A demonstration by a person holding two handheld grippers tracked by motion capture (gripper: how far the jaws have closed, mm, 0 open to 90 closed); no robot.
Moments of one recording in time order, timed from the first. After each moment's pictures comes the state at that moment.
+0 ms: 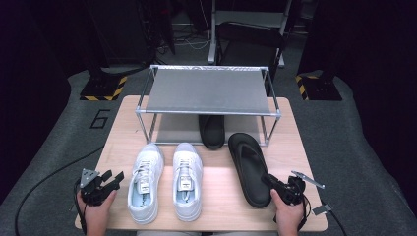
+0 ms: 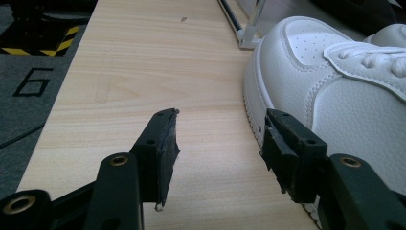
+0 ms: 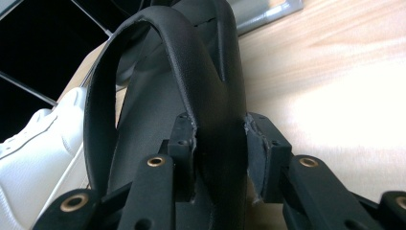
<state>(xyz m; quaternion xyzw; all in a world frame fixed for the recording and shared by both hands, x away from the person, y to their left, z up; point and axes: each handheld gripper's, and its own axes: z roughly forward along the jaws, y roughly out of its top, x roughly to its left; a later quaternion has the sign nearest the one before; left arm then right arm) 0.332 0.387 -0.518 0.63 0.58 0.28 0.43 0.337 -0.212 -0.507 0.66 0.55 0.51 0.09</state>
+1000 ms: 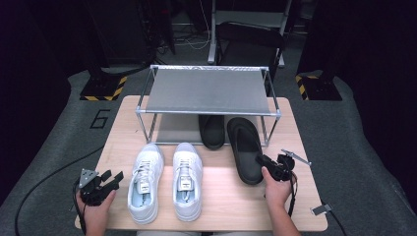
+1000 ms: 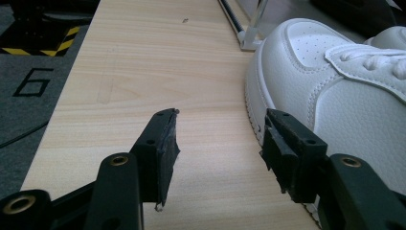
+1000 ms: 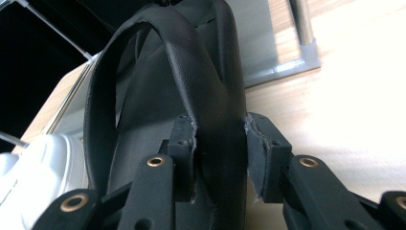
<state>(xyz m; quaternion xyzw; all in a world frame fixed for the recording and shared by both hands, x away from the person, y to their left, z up) 0.331 0.388 -0.518 0.63 0.59 0.27 0.44 0.403 -0.189 -0.495 0.67 0.54 0.49 0.13</state>
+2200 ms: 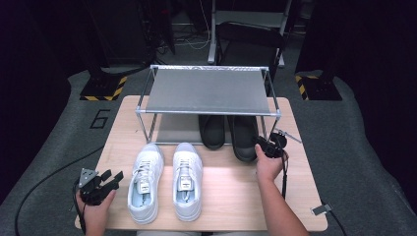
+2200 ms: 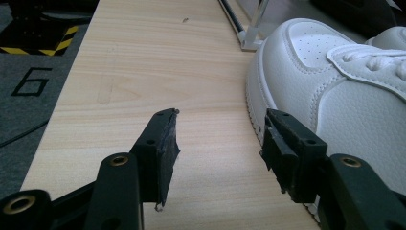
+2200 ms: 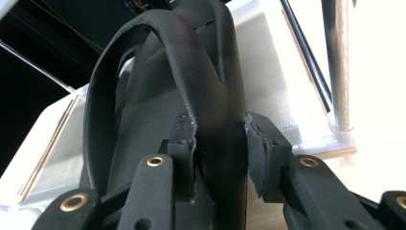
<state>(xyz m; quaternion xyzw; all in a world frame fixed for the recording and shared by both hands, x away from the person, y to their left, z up) 0.333 0.389 -0.519 0.62 0.58 0.28 0.44 0.469 -0.172 -0.478 0.69 0.52 0.48 0.15</state>
